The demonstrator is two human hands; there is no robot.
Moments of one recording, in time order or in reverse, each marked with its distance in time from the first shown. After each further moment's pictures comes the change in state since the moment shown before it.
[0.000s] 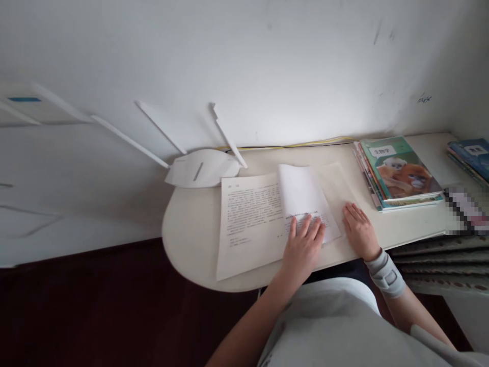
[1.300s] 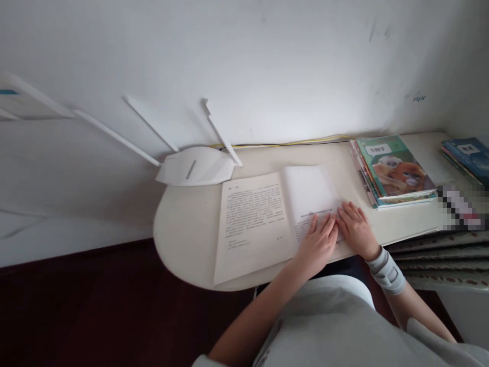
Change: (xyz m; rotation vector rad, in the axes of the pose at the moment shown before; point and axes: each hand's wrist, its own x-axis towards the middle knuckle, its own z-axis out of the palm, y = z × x) left_hand 0.026 0.026 0.004 -0.212 -0.063 0.209; right_hand -0.001 -0.004 -0.016 -0.013 -0.051 -0.015
